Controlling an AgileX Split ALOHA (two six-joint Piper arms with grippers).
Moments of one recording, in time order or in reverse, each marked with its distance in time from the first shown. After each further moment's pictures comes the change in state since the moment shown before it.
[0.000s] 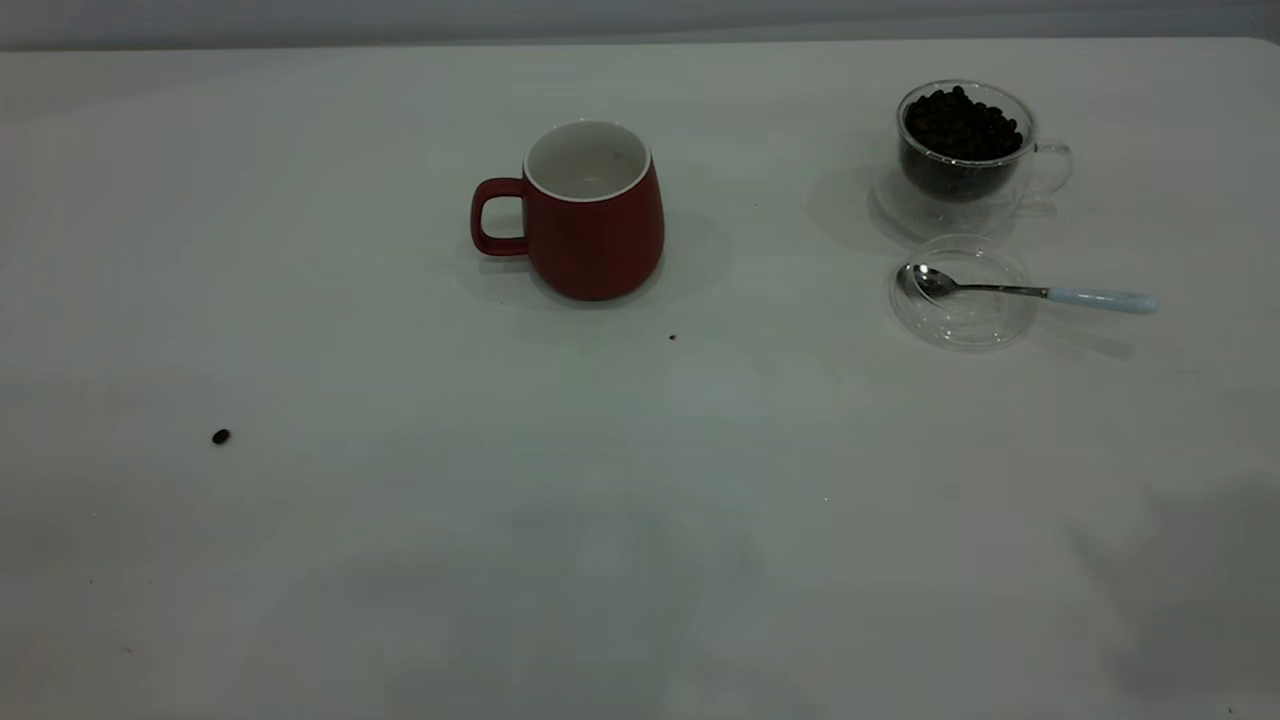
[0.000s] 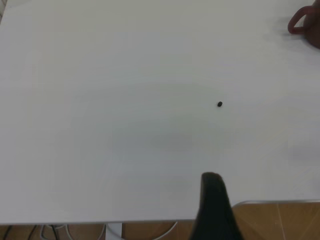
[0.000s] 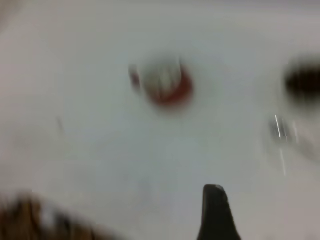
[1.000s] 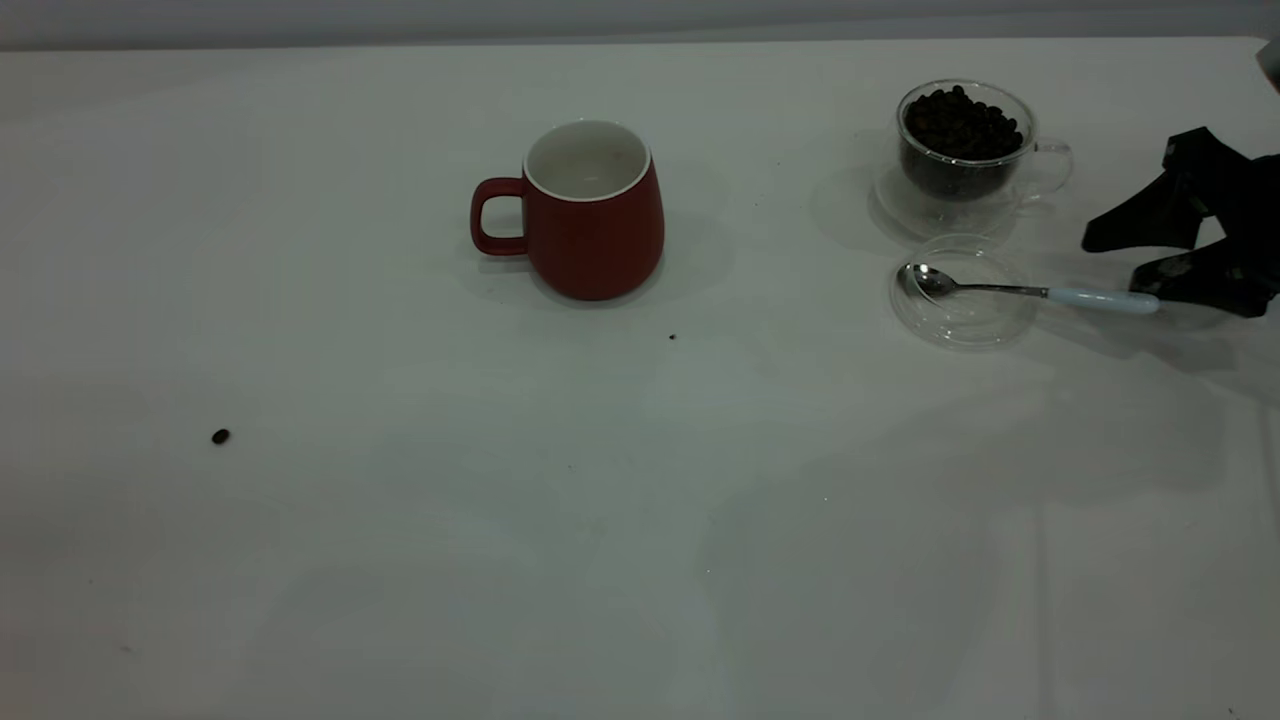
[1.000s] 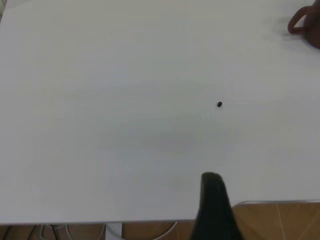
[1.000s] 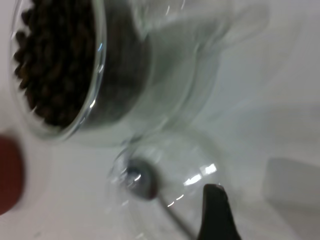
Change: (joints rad) left arm 0.000 0.000 0.000 0.000 0.000 -0.001; right arm -0.111 1.511 -0.245 1.141 -0.401 -1.012
